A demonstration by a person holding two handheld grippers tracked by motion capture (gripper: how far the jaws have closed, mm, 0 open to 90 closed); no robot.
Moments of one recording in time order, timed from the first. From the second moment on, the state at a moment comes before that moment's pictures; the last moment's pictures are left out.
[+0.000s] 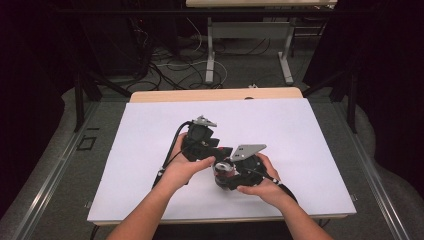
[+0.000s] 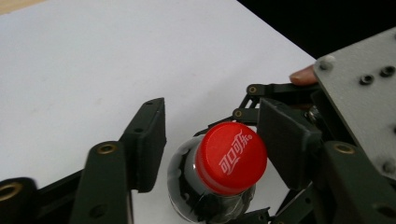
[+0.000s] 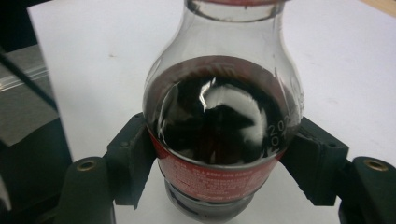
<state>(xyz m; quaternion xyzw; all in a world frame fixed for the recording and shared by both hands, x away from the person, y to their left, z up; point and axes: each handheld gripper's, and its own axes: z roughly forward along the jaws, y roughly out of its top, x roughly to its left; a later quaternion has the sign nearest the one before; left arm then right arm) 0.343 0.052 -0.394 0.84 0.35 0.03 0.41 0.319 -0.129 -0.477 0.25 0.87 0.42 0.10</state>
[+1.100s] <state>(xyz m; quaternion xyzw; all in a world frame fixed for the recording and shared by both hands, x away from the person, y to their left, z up) 0.330 0.047 -0.388 0.83 0.41 0.04 0.38 0.314 -0.122 -0.479 0.25 0.87 0.41 0.12</state>
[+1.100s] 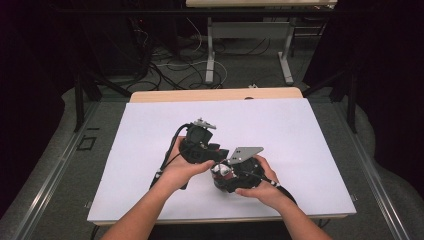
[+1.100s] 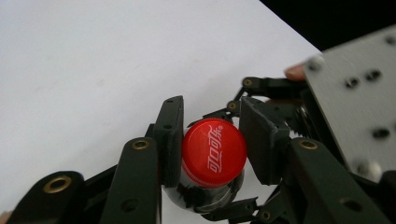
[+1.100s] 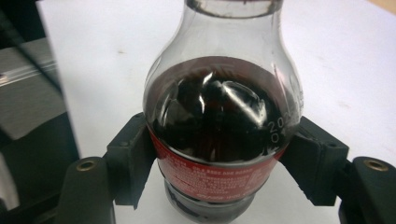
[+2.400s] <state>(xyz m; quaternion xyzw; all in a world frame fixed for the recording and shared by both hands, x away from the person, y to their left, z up) 0.338 0.059 -0.384 0.88 0.26 0.01 0.39 0.313 -0.123 -0.480 0.22 0.87 0.43 0.07</state>
